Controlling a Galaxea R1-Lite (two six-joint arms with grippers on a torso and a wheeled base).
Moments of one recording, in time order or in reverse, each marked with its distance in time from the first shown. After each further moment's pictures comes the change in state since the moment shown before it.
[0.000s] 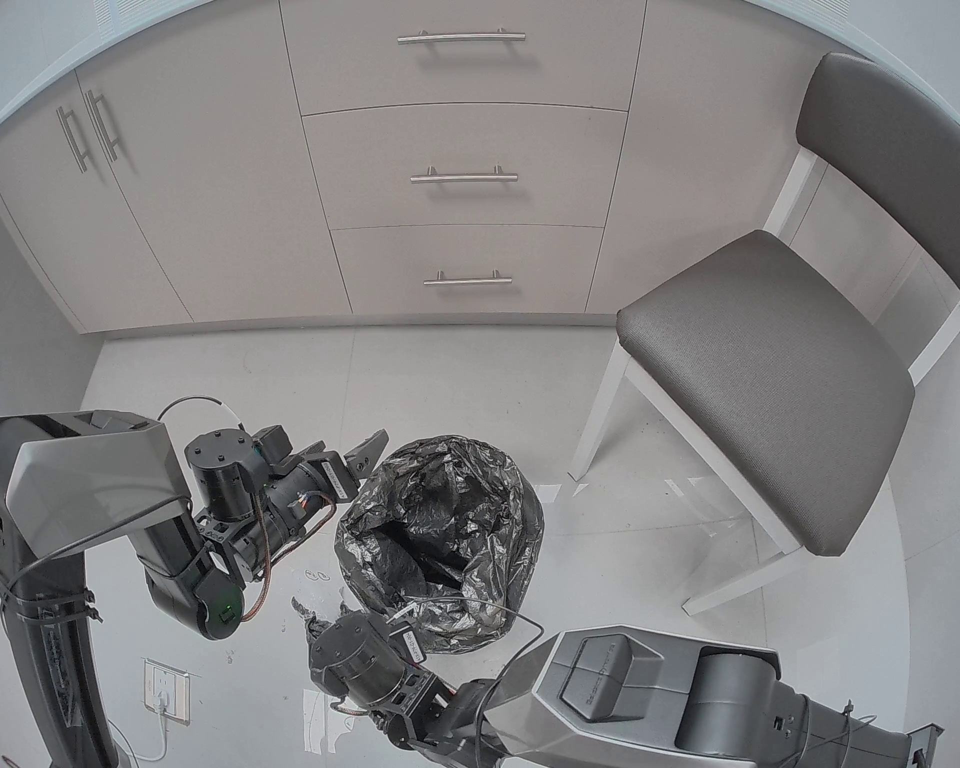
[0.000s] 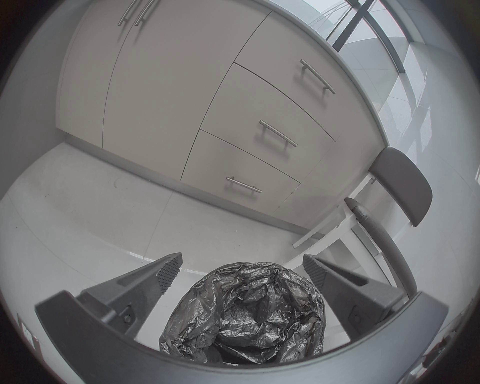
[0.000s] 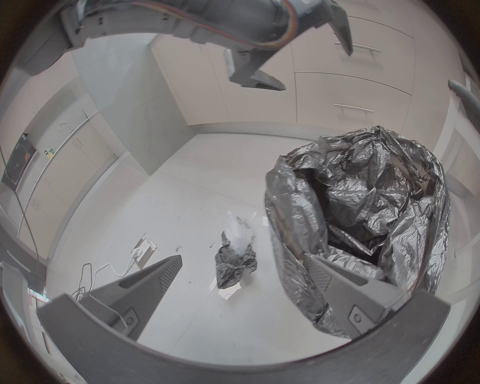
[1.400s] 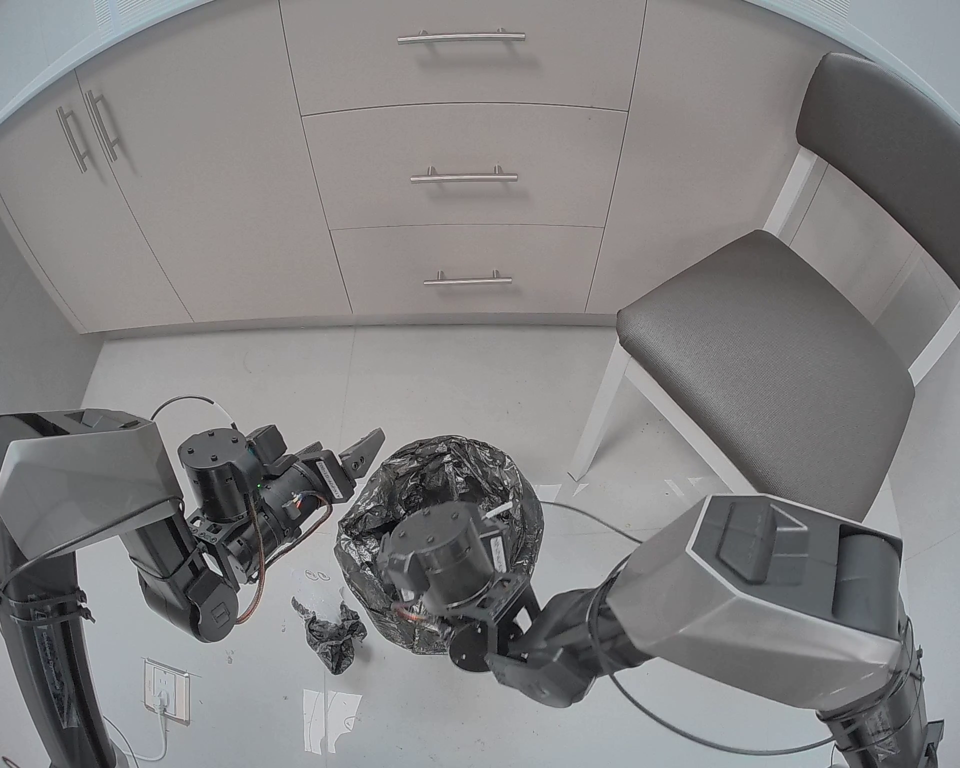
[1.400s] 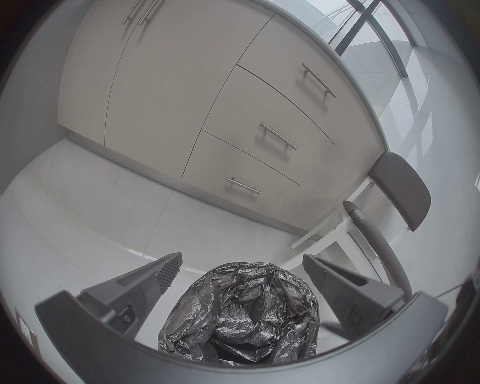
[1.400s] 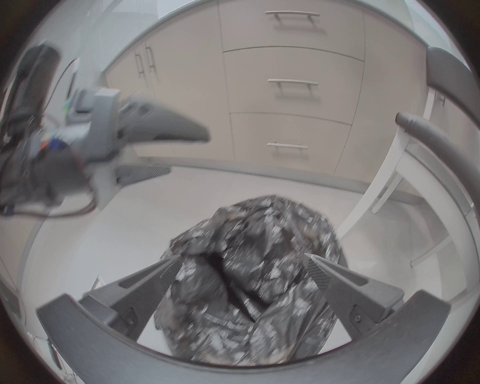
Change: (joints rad) left arm 0.000 -0.027 0.029 -0.001 -0.001 -0.024; right arm -0.146 -0.263 0.218 -0.076 -0.164 -0.061
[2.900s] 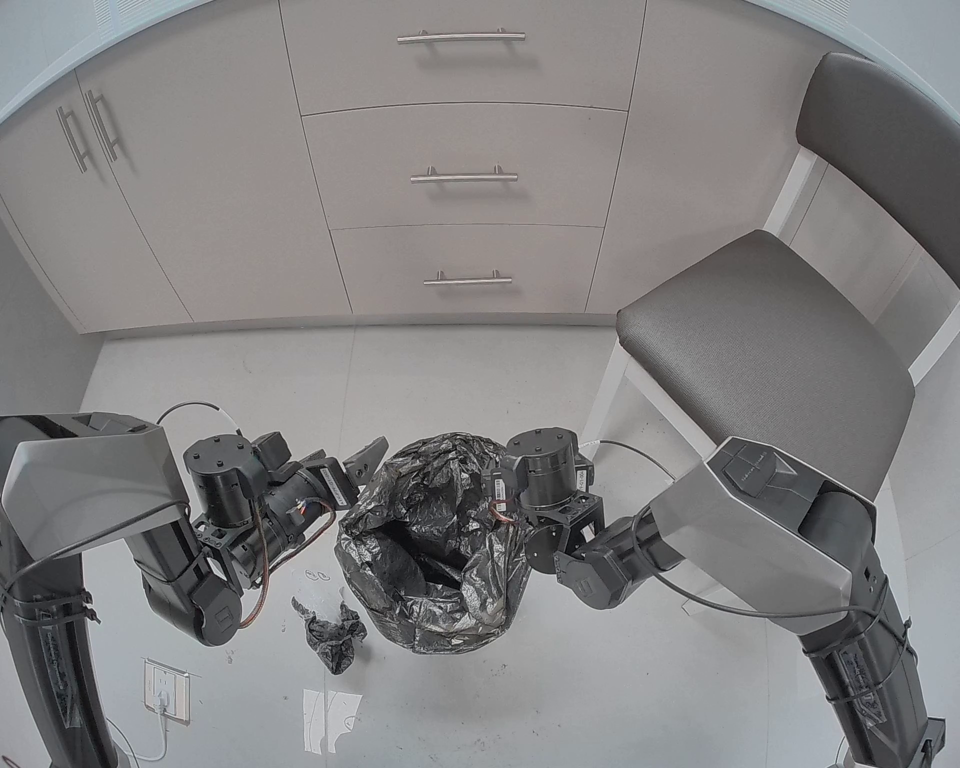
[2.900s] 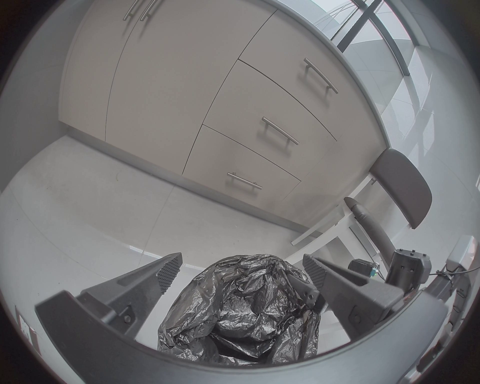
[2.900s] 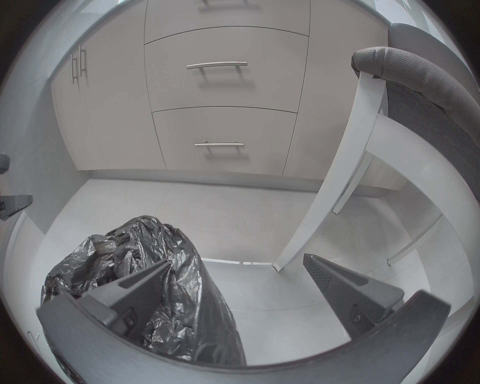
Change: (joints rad) left arm -0.007 0.016 0.005 0.000 0.002 -0.003; right arm -0.284 0.118 -0.146 -0.078 -0.010 -0.059
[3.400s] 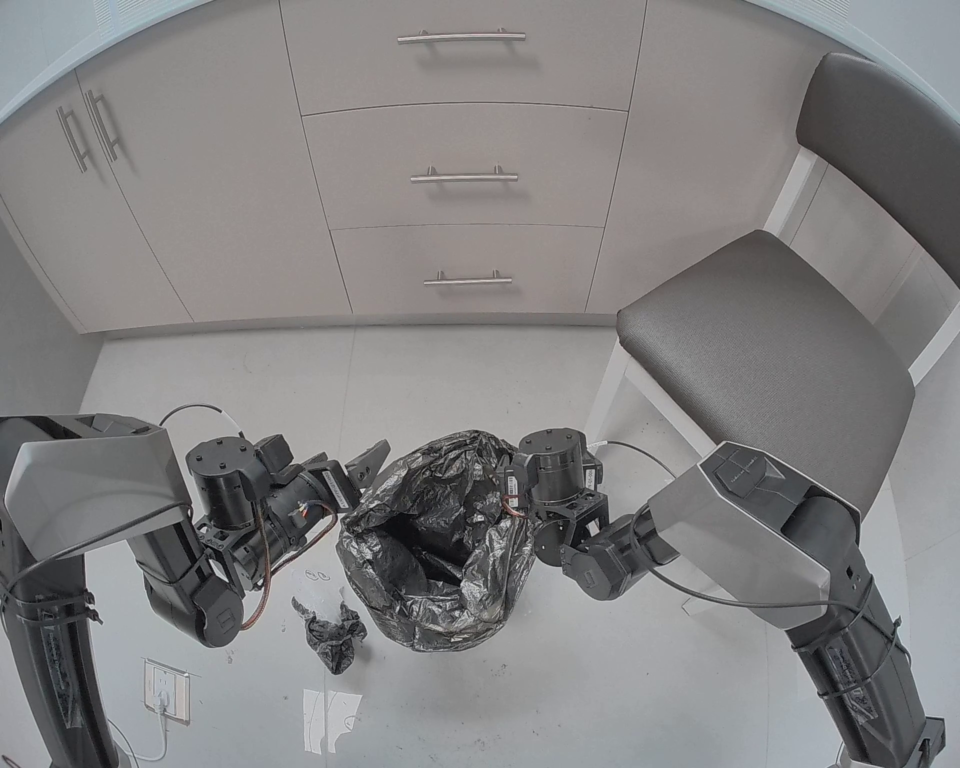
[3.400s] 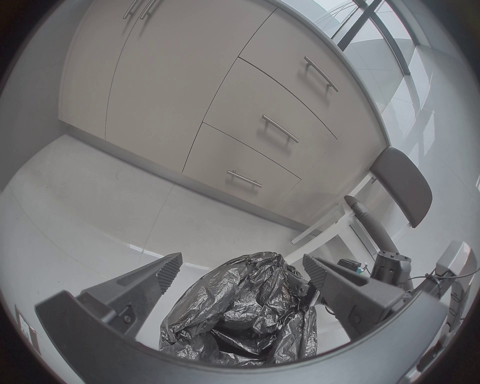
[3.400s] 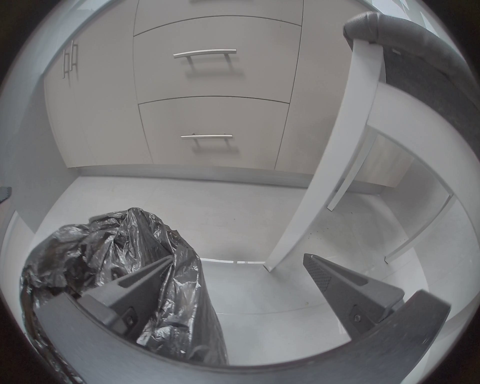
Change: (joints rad) left arm -0.004 0.007 0.001 0.000 0.000 0.000; right arm -0.049 0.067 -0.072 0.000 0.000 -0.011
